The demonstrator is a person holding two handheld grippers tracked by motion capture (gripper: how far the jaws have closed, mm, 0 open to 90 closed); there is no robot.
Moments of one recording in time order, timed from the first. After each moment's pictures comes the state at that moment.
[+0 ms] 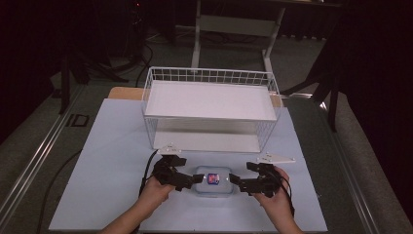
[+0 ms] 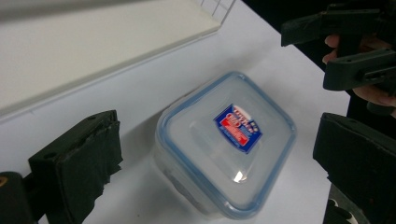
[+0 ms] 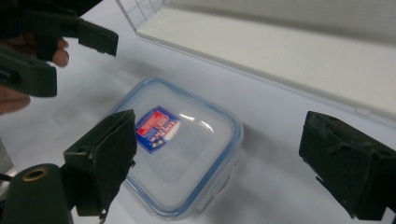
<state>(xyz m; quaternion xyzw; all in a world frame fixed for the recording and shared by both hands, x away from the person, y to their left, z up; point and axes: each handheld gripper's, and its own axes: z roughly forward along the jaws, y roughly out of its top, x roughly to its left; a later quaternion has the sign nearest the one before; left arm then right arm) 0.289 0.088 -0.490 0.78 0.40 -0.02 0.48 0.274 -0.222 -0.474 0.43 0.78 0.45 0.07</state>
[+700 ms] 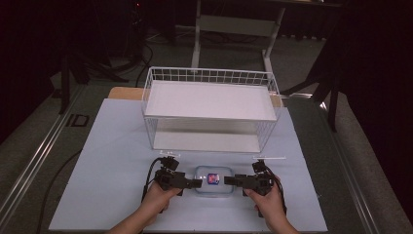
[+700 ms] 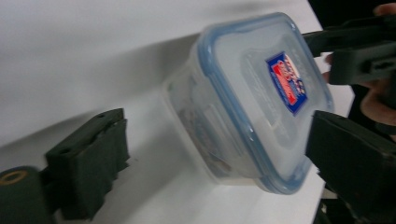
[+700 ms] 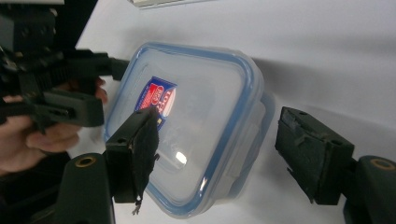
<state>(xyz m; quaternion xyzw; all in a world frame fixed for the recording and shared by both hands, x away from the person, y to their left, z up) 0.294 0.089 -0.530 0.75 0.49 -0.13 0.43 0.296 -0.222 -0.515 0.52 0.73 0.43 -0.12</state>
